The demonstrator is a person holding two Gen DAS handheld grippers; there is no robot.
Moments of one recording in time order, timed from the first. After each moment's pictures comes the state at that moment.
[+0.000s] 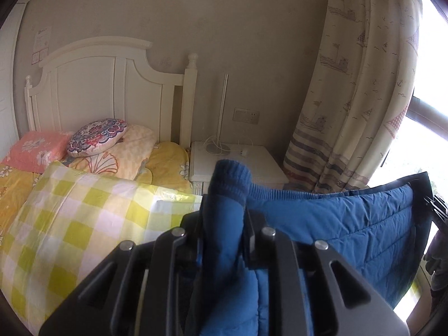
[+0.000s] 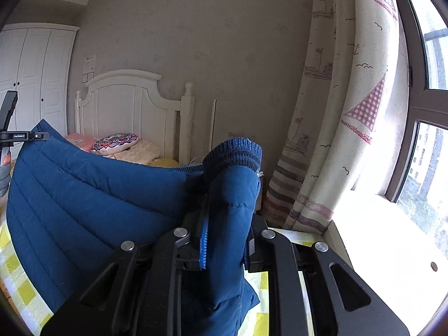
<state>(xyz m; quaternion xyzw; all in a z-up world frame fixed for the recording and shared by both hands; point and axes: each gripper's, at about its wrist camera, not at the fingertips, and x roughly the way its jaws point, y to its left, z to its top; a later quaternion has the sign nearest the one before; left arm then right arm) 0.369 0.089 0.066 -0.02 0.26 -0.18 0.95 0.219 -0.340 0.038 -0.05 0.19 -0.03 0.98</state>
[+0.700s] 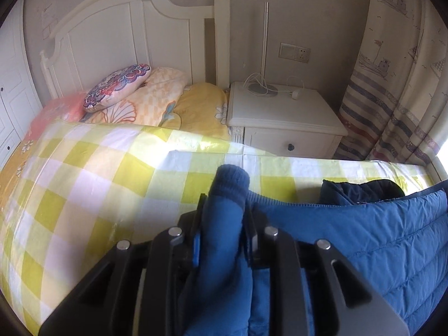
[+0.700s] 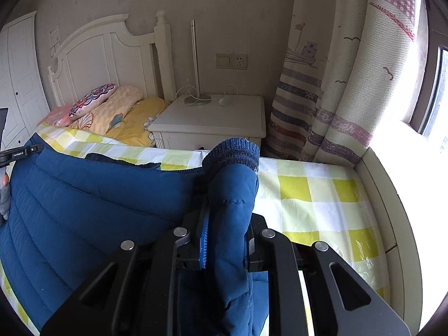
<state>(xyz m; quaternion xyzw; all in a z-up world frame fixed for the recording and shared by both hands) 0.478 0.031 -0.063 0.04 0.40 -0.06 0.91 0.328 -0.356 -0.071 0.00 0.37 -0.05 0.93</state>
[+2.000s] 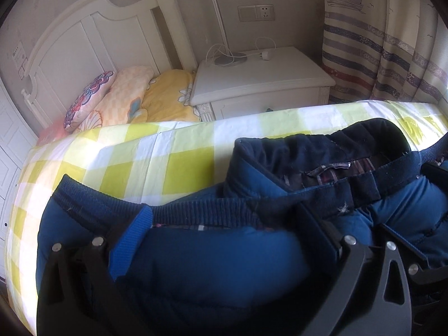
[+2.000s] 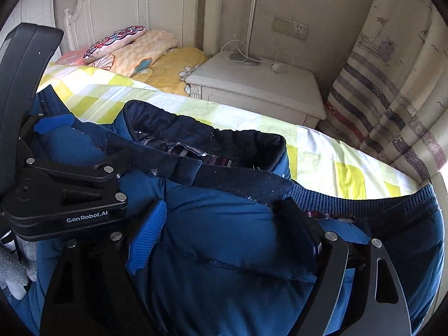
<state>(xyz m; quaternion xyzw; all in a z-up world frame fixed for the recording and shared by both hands) 0.480 -0.107 -0.129 0.15 0.41 -0.07 0.90 0.407 -0.209 -0.127 -0.06 0.43 0.01 0.90</state>
